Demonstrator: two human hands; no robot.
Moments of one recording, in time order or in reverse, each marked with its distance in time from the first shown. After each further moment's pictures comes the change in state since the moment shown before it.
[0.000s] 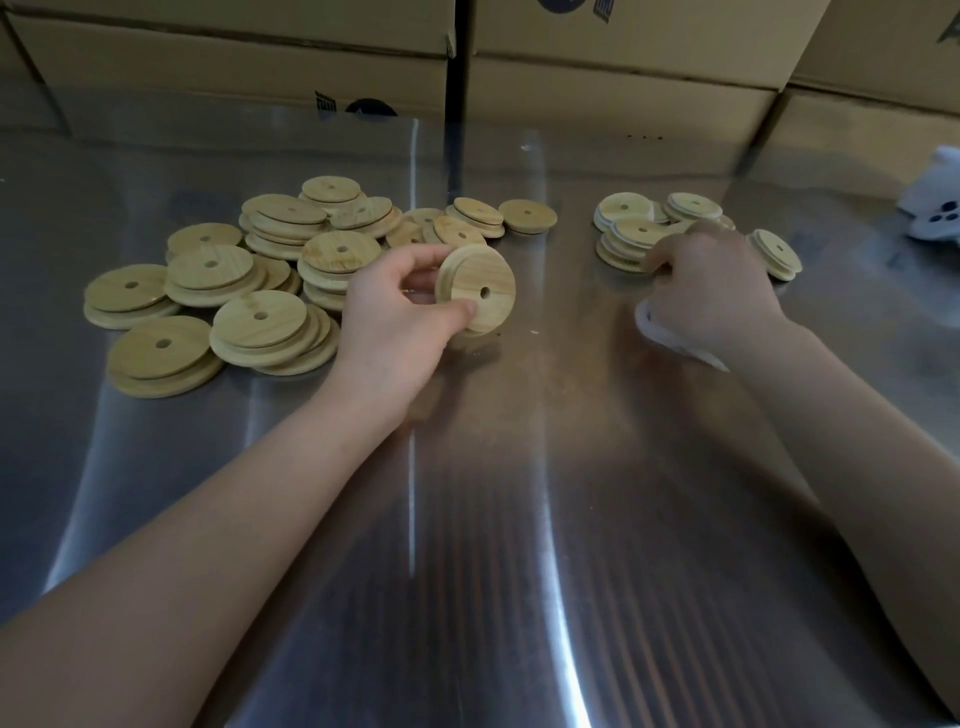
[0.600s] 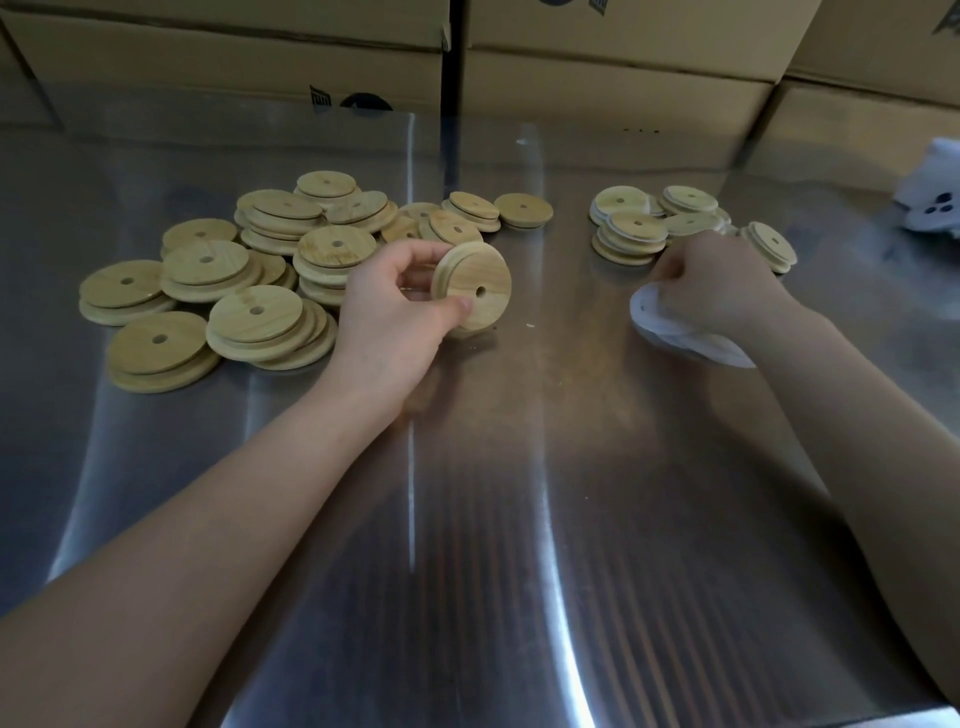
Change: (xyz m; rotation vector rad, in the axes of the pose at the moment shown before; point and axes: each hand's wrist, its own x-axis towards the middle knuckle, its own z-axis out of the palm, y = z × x) left_hand 0.000 -0.001 -0.001 0.016 -0.029 0.018; right_hand 0.009 0.019 0.002 0.132 -0.170 0.102
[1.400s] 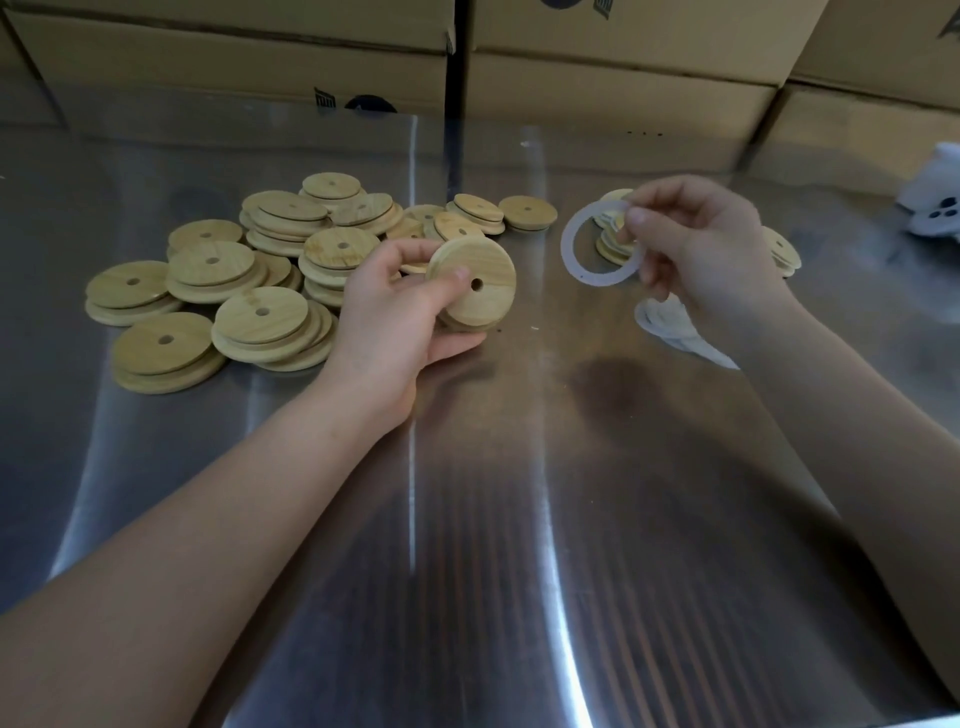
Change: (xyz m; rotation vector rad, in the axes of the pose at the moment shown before) left_hand 0.001 0.005 -0.001 -0.422 -0.033 -0.253; right_hand -0.028 -0.034 -0.009 1.145 0.109 -0.186
